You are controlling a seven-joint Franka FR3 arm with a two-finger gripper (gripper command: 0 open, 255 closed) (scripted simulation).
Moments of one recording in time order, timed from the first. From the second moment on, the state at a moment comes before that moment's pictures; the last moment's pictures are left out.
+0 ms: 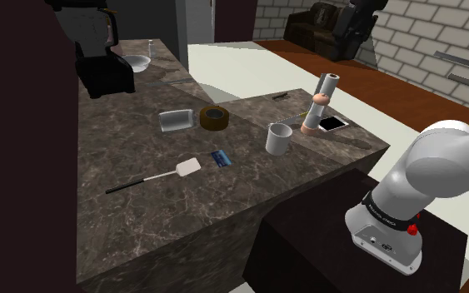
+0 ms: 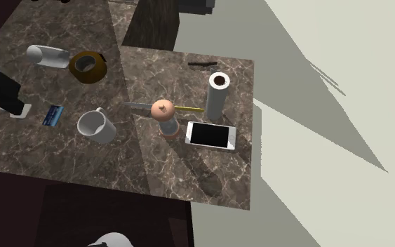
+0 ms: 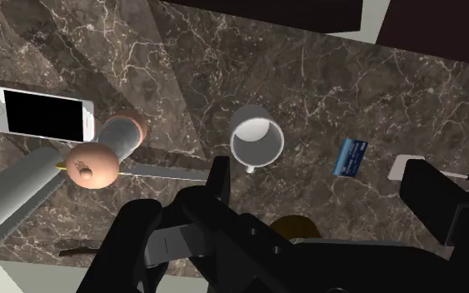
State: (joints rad) arm 0.02 -0.80 -0.06 -2.30 0.09 1.51 0.04
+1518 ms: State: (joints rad) arm -0.09 -0.38 -0.42 -2.24 -0.10 1.87 -0.31
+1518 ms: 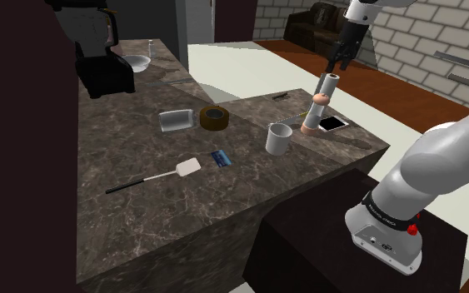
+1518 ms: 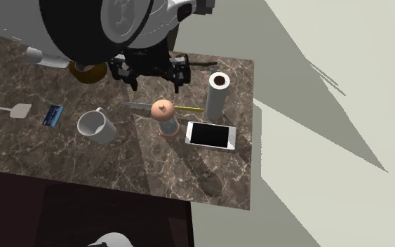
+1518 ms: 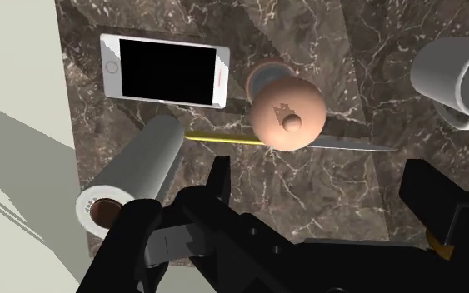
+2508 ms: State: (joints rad) arm -0.16 0.07 -0.61 -1.98 0.07 2.04 -0.61
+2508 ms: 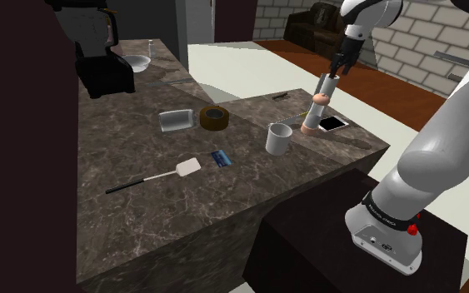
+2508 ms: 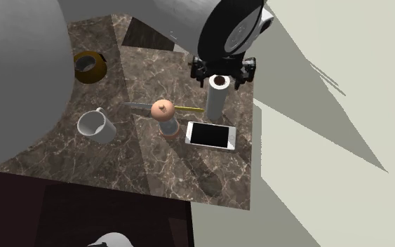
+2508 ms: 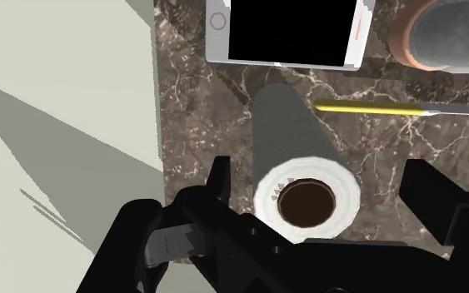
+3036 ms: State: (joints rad) arm -0.16 0.11 -0.60 -2.02 0.10 2.12 -0.63
